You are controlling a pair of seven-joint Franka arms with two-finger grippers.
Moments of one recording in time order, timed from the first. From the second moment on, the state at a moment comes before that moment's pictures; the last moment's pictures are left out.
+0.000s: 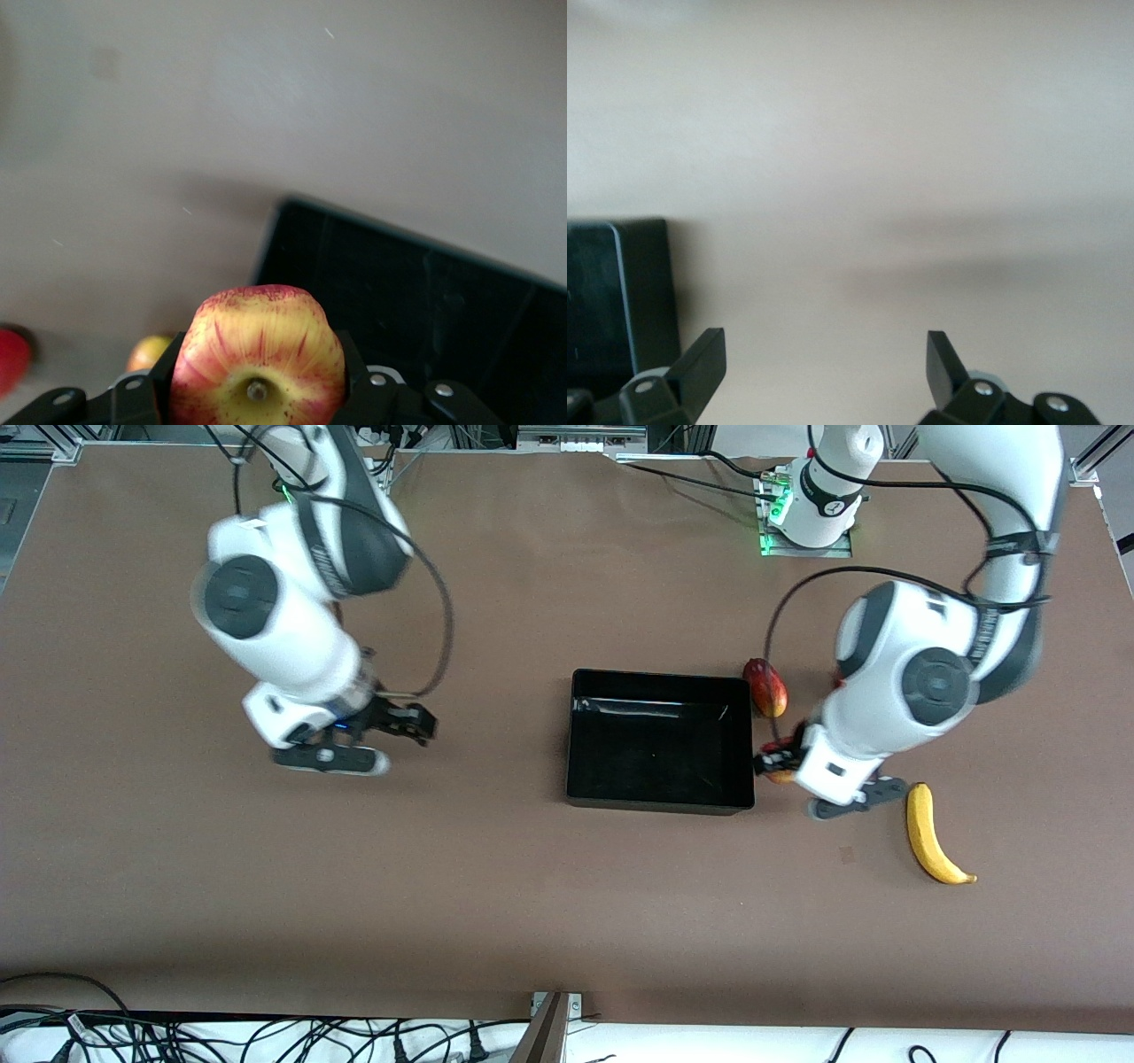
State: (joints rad) left arm -0.27 0.43 -0.07 -1.59 -0.06 1.93 -0.61; right arm 0.76 0.35 -0.47 -1.48 0.22 1.79 0.34
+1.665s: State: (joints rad) left arm -0.52 0.62 -0.17 -1.82 0.00 2.34 -0.89; right arm 0.08 -0.07 -0.04 -1.77 0.01 1.66 0.02
